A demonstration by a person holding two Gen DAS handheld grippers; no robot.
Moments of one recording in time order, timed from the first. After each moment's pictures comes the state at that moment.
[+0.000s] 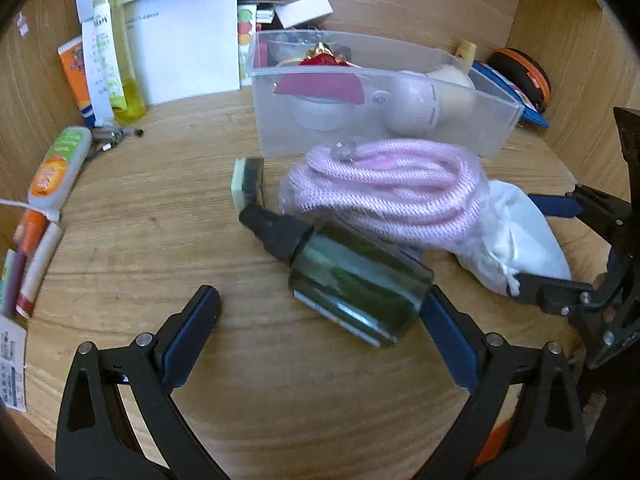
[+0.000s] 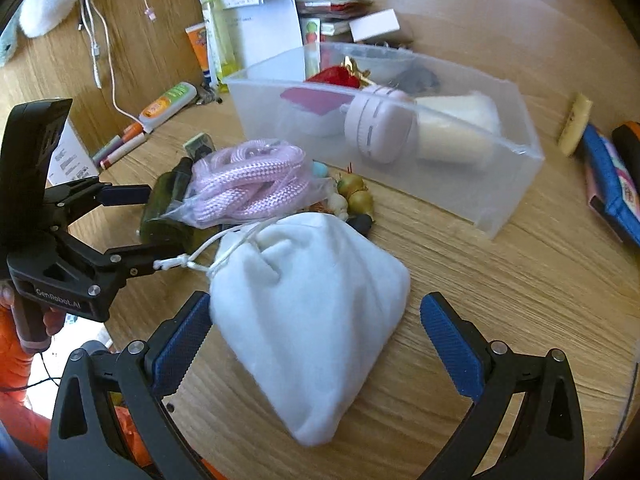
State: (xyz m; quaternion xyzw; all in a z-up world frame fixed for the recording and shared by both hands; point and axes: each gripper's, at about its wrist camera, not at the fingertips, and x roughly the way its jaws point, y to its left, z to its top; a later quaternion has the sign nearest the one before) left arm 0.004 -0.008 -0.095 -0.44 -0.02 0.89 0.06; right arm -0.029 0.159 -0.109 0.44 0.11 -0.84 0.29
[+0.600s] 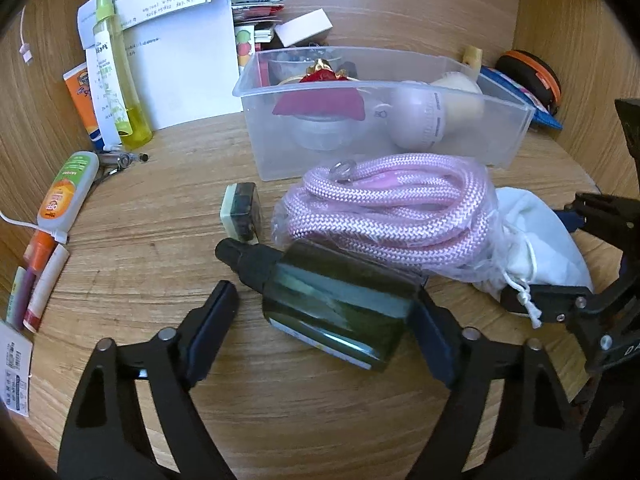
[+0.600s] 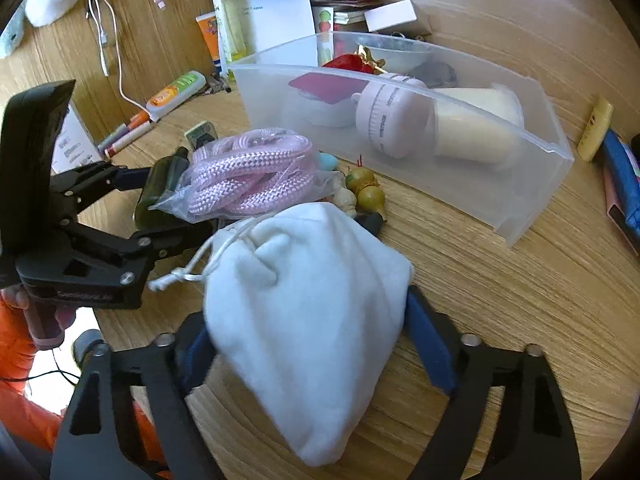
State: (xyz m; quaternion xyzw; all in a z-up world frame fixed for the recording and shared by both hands) left arm 0.000 0.006 -0.098 -0.41 0.00 0.91 0.03; right arm -0.034 0.157 -0.119 0.43 0.11 -0.84 0.32
